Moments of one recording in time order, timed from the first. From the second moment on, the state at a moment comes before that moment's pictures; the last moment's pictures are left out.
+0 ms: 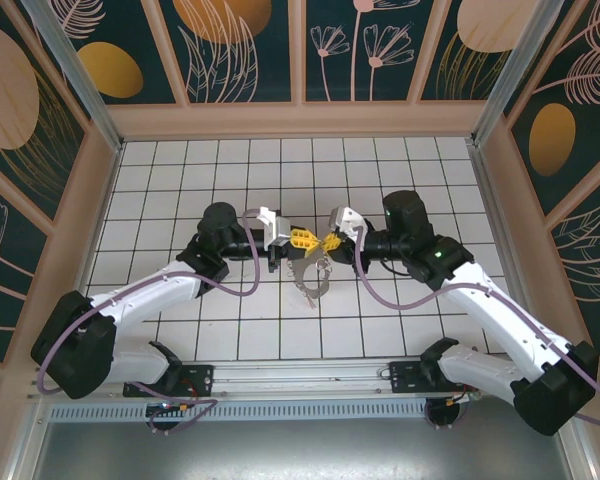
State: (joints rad) left arm -0.67 1.32 0.72 0.57 0.90 0.11; right arm 0.61 1.03 0.92 -0.43 -0.64 -0.42
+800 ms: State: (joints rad) left arm -0.68 1.29 0.72 0.57 0.99 0.12; right arm 0.61 1.00 0.88 -0.41 -0.68 -0.44
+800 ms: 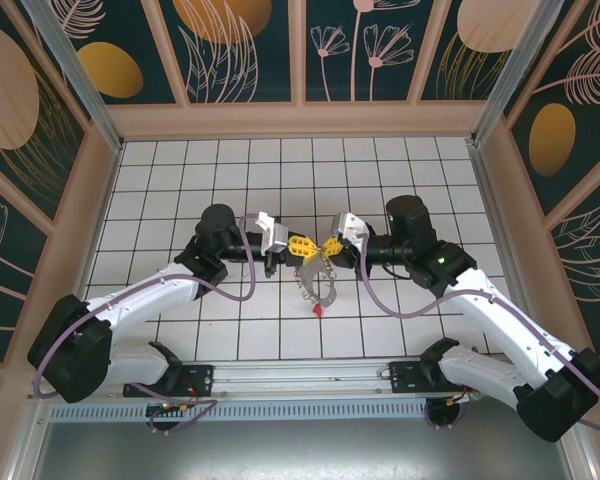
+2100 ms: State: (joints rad) left arm -0.70 1.24 0.75 0.25 0.84 0.48; right arm 0.62 0.94 0.90 -0.45 -0.64 -0.49
